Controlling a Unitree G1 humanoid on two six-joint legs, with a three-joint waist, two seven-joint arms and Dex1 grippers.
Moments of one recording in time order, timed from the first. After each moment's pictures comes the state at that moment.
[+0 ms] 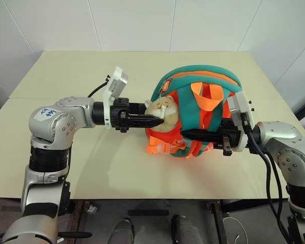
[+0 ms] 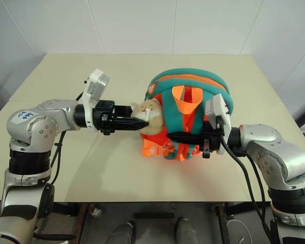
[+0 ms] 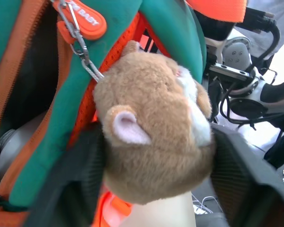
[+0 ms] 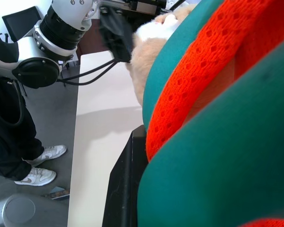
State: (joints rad) left arm -0.89 0.56 0.04 -0.10 -0.68 1.05 -1.03; right arm -0.53 -0.74 -0.08 -0.36 0.80 0.73 1.03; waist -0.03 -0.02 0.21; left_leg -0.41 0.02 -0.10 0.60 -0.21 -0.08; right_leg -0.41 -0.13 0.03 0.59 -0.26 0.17
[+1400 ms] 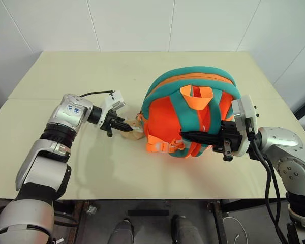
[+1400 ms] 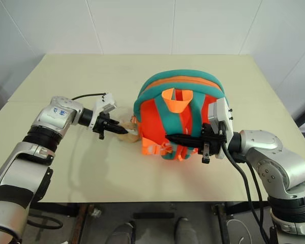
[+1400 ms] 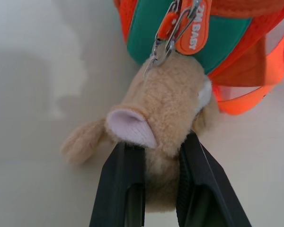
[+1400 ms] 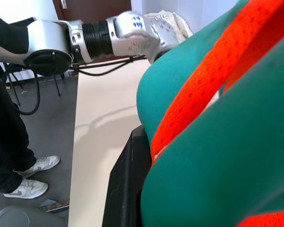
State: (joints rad) left arm -1.13 0.61 -0.35 0.80 -0.10 0.44 -1.26; right arm -0.46 -0.72 -0.11 -0.43 0.84 0.69 0.98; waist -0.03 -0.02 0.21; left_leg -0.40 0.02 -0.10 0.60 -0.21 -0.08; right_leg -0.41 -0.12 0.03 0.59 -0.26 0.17
